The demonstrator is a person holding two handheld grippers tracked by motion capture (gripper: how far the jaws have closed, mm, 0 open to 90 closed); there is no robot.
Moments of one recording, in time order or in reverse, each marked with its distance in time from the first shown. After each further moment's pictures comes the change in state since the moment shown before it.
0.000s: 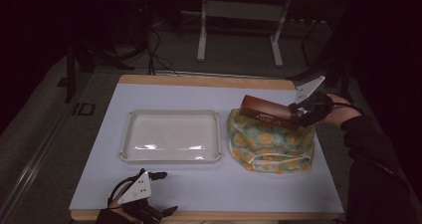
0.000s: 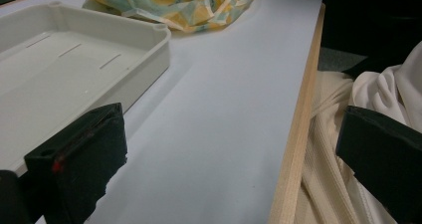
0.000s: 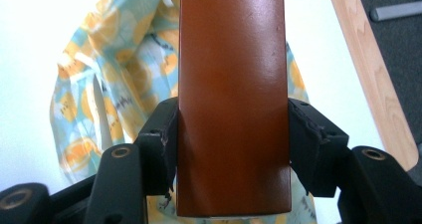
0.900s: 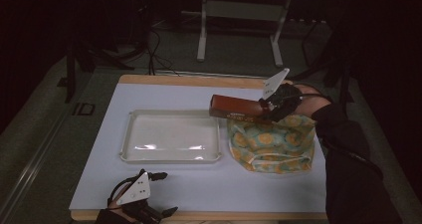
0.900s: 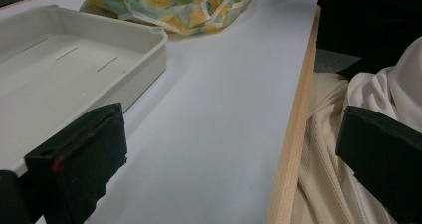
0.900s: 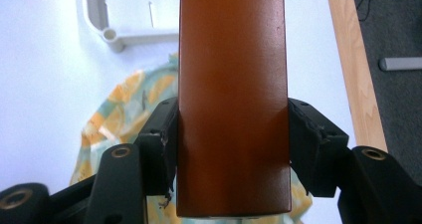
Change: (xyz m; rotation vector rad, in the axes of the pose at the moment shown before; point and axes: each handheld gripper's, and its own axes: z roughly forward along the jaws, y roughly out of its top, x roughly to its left) left arm -0.001 0.000 -0.001 -0.010 -0.010 0.004; right arm 0.019 0.092 0.017 -0.023 0.046 -0.148
